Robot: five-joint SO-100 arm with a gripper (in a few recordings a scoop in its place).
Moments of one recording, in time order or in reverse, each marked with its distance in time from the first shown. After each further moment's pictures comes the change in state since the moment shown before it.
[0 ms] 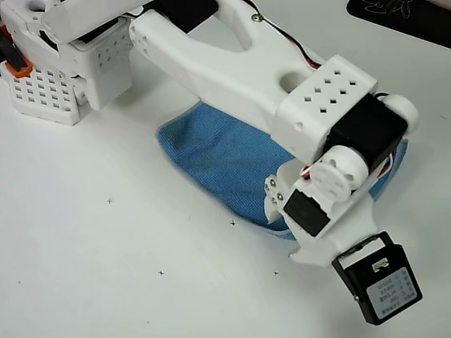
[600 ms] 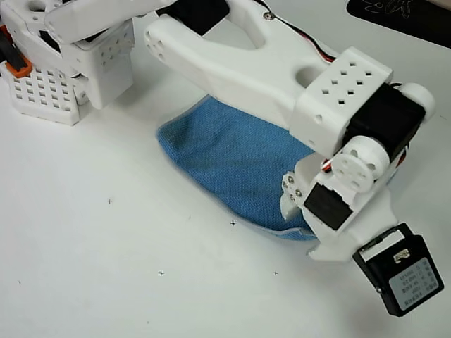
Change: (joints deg) arm -2.1 -2.9 -4.3 0.2 1.1
